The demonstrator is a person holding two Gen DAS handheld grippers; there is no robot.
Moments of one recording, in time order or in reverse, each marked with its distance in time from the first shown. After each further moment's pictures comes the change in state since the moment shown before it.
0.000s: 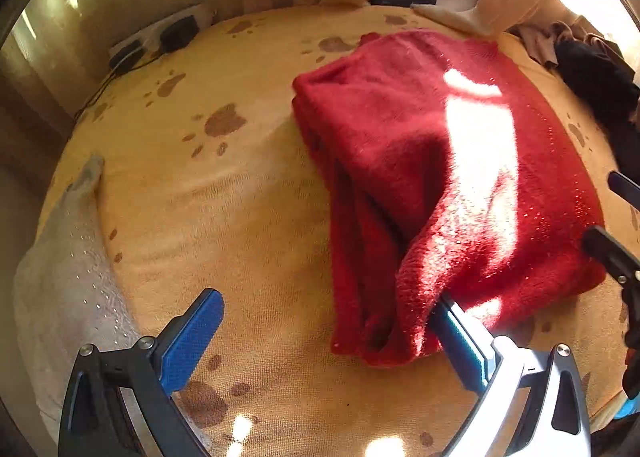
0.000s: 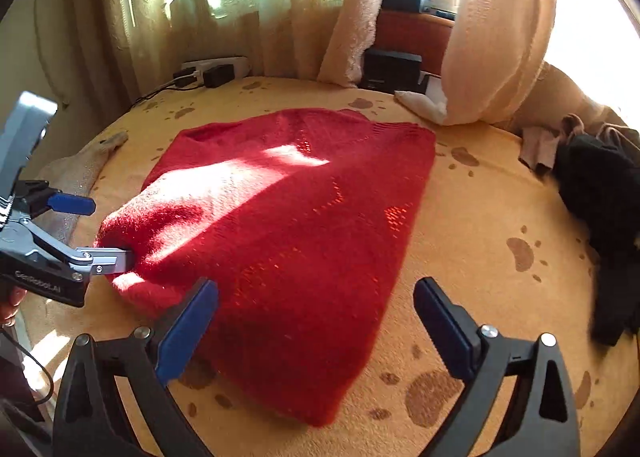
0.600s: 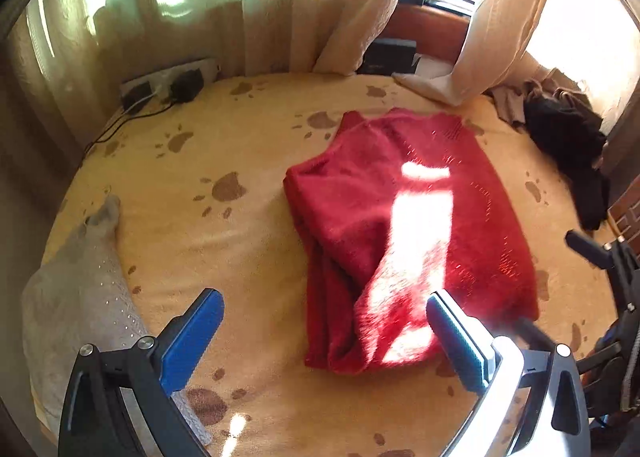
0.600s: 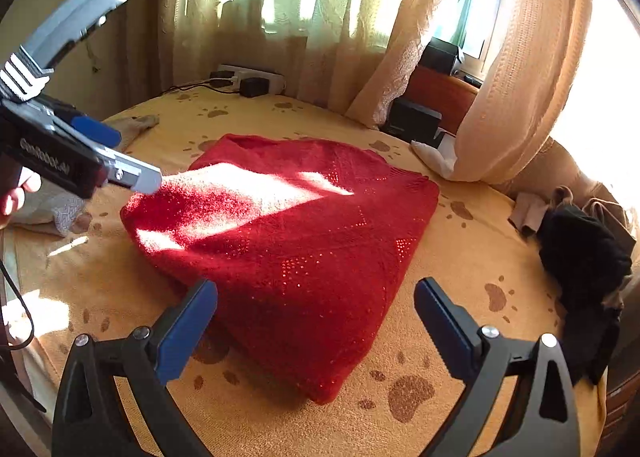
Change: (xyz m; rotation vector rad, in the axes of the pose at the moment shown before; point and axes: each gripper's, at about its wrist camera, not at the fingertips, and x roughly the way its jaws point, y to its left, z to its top) left arm -0.084 -0.025 0.025 0.047 -0.221 -0.094; right arm -0.024 0.035 -0.007 -0.205 -0.083 -0.041
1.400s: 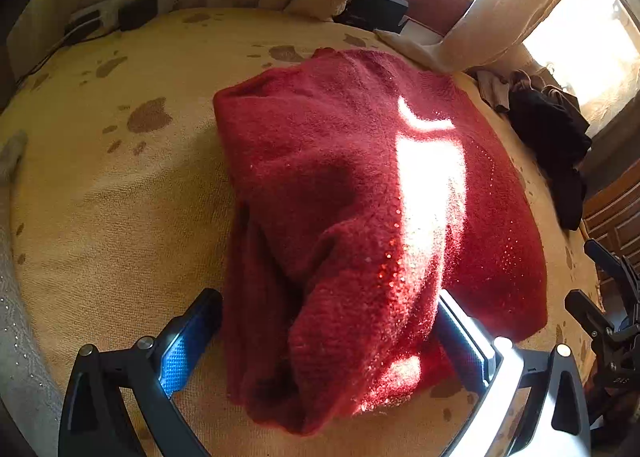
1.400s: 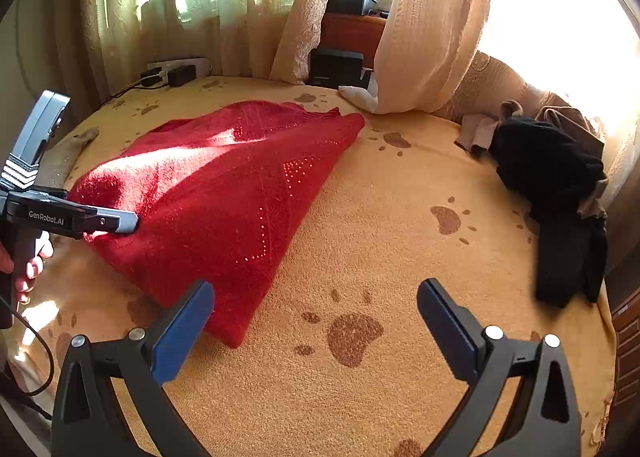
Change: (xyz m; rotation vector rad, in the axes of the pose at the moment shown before) left arm 0.076 0.017 -0.039 -0.127 0.127 -0.177; right arm -0.009 -0.053 -0.022 0.206 0.085 -0.082
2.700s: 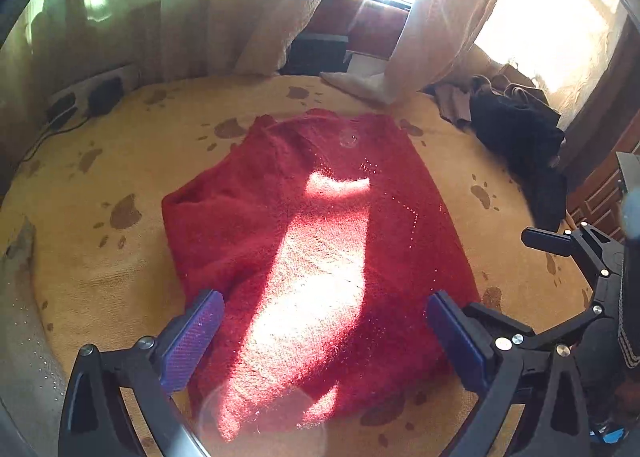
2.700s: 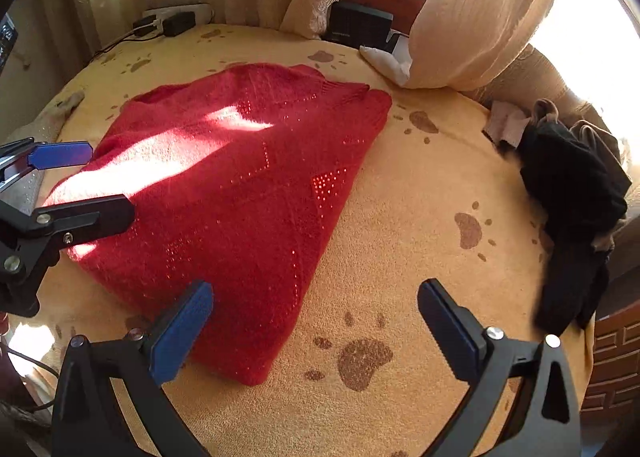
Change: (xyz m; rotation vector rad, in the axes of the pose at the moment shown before) left arm -0.022 -0.060 0.033 0.165 -0.083 0.045; right arm 0.043 0.015 0.050 -0.055 0.252 -0.013
